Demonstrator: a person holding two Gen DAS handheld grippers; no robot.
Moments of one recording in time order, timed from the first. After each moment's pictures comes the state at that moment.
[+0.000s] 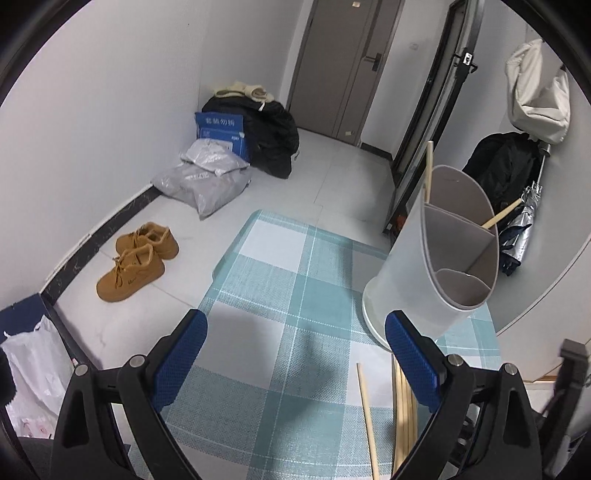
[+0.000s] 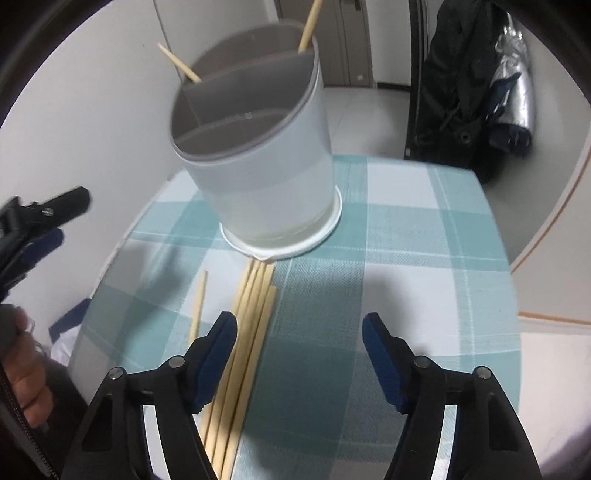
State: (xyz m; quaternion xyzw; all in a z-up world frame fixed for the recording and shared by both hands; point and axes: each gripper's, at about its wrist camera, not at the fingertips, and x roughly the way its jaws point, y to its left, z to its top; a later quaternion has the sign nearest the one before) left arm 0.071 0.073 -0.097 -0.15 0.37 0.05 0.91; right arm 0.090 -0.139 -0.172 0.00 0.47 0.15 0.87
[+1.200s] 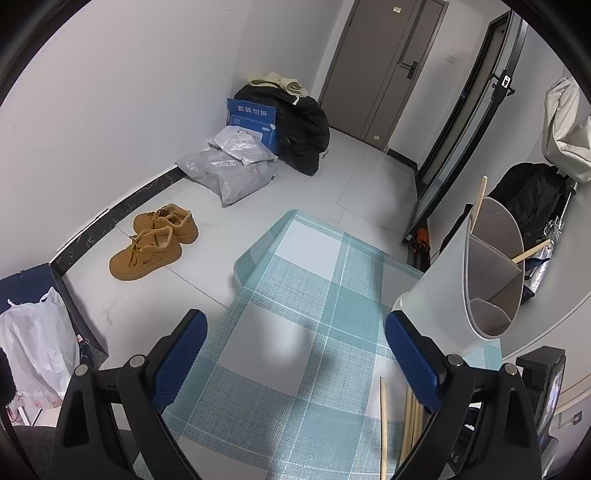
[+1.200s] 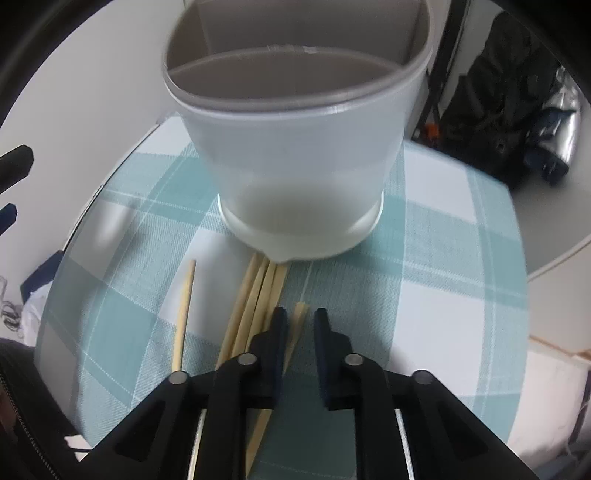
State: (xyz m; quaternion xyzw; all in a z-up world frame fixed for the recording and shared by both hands) left arm 0.078 0.102 -0.097 -0.19 0.38 0.09 0.90; right arm 0.117 -0.099 -0.189 -0.09 0.54 0.14 0.83
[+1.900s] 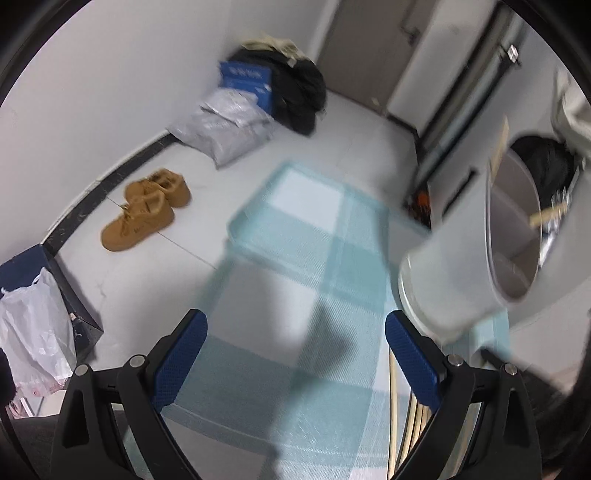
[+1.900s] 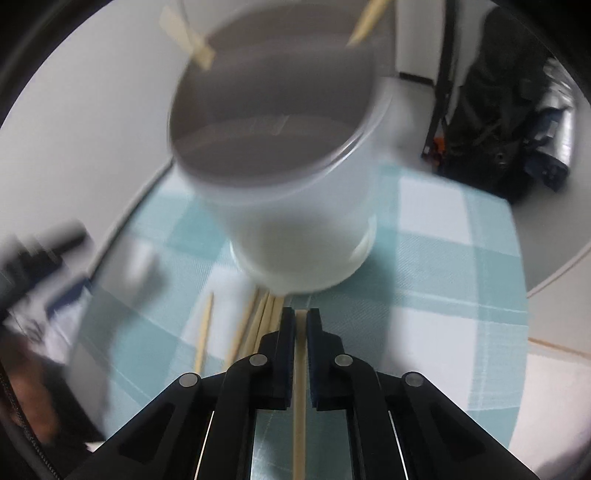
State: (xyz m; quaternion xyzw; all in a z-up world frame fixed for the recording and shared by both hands) left arm 0.089 0.089 -0.132 -0.19 0.46 0.06 0.86; right arm 0.114 -0.129 -0.150 -0.01 0.49 0.18 0.86
